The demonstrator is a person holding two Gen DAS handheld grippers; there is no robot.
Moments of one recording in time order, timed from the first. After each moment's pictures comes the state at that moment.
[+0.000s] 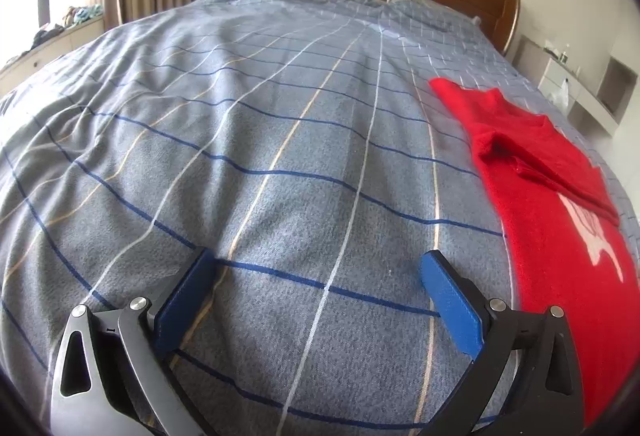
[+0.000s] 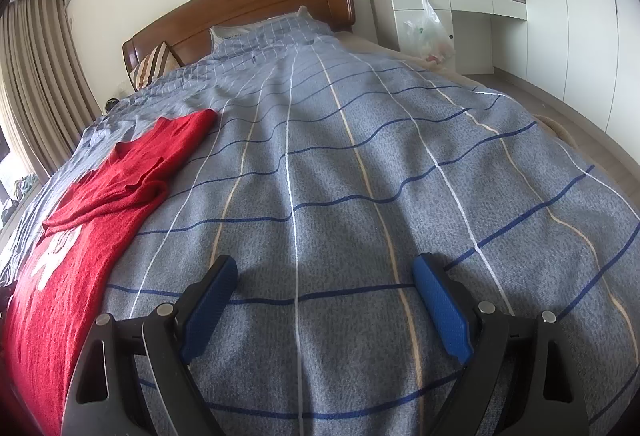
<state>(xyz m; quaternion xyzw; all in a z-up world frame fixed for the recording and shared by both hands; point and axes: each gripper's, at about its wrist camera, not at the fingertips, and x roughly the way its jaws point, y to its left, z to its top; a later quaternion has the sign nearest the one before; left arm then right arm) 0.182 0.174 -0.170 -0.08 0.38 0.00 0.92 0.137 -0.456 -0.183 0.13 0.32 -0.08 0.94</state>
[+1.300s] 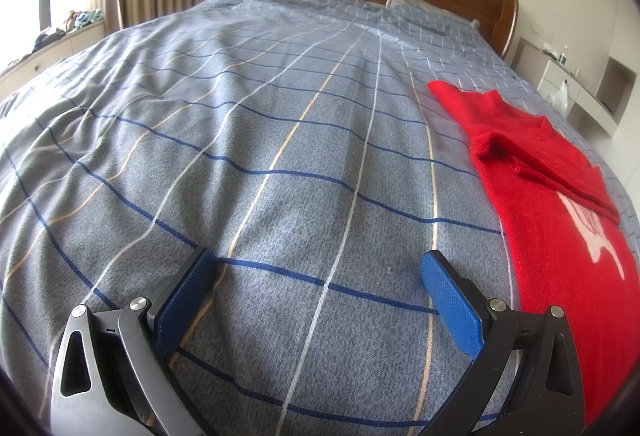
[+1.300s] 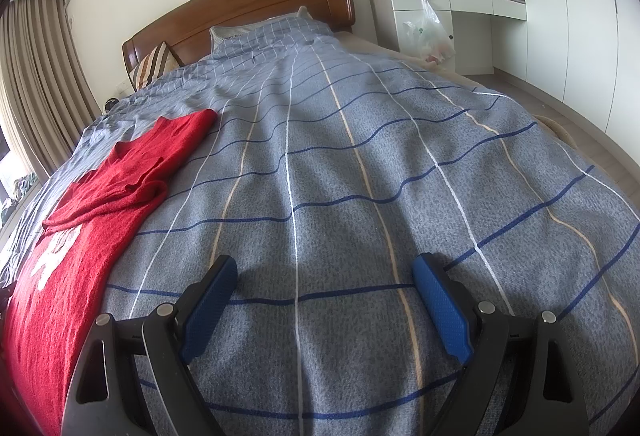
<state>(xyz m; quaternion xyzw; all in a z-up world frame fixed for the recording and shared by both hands) 0.177 0.173 -0.171 -0.08 0.37 0.00 0.93 0.137 -0.456 -0.183 0.13 0.32 -0.08 0.94</state>
